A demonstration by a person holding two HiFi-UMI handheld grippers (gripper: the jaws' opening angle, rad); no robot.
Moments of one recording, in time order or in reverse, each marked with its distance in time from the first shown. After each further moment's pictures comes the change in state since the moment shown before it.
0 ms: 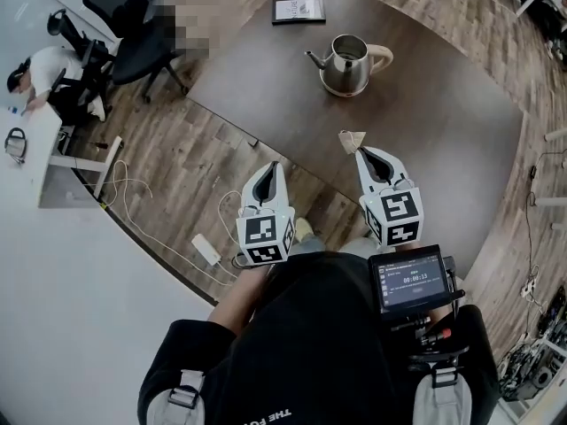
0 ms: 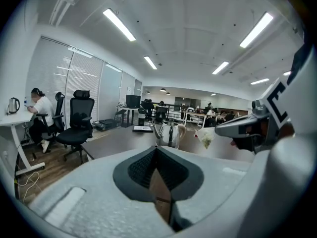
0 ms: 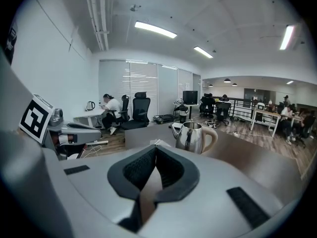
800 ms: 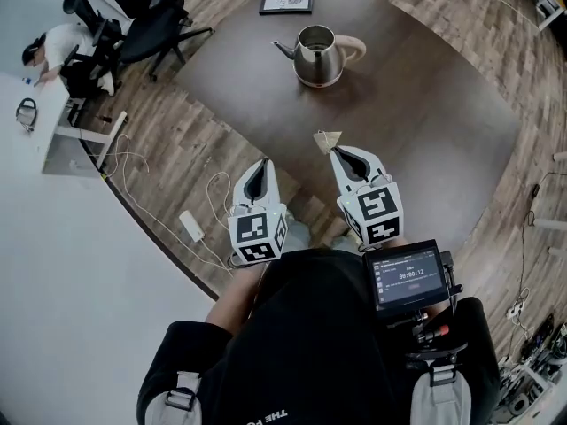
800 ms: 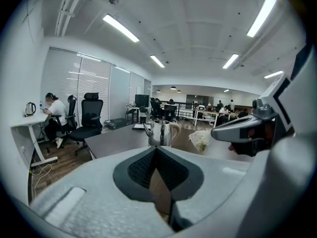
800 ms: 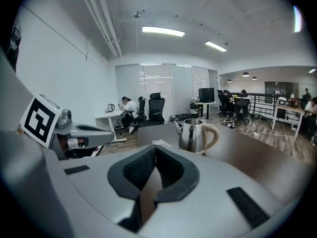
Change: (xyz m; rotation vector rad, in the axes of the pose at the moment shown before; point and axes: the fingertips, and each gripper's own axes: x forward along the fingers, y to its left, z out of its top) left arm 0.009 -0.118 -0.002 -0.016 0.016 0.166; right arm -0.045 -0.062 -0.026 -0.026 -0.007 0.242
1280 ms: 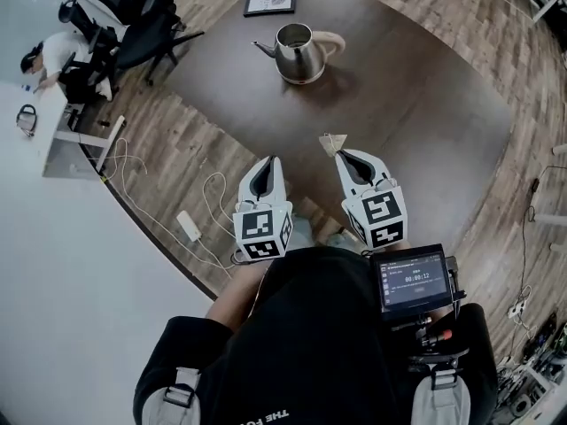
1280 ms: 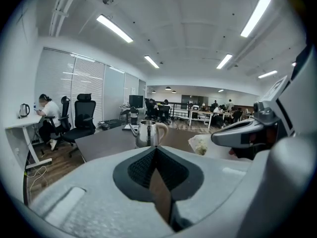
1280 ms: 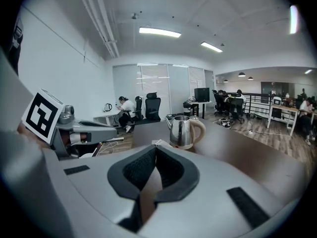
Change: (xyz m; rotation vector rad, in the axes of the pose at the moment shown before) left arm 0.000 -0.072 0.006 0.030 -0.003 -0.058; right arm -0.057 -0.036 -0.022 0.017 0.006 -0.040
